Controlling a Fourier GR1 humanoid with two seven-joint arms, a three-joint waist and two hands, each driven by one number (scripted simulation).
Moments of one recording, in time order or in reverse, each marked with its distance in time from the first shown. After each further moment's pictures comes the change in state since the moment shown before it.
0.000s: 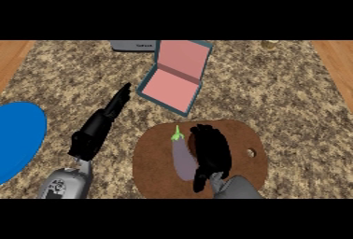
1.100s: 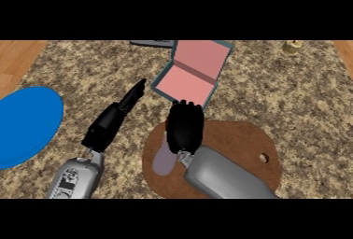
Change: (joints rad) left arm -0.082 -0.034 -0.020 0.056 -0.010 -0.050 -0.004; right arm -0.455 -0.011 0.227 0.204 -0.051 -0.196 0.401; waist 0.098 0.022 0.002
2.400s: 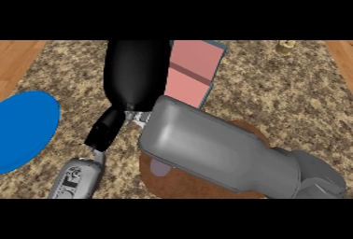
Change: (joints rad) left arm -0.001 -0.007 0.011 0.053 -0.014 0.011 -0.022; right arm -0.562 -0.009 -0.108 0.004 -0.026 -0.012 0.123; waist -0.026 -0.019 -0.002
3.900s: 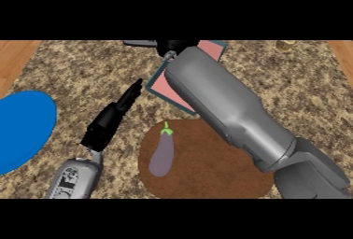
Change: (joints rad) left arm 0.005 0.002 0.013 -0.025 -0.003 -0.001 -0.005; right arm -0.116 0.010 -0.202 0.573 -0.009 -0.203 -0.112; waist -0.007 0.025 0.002
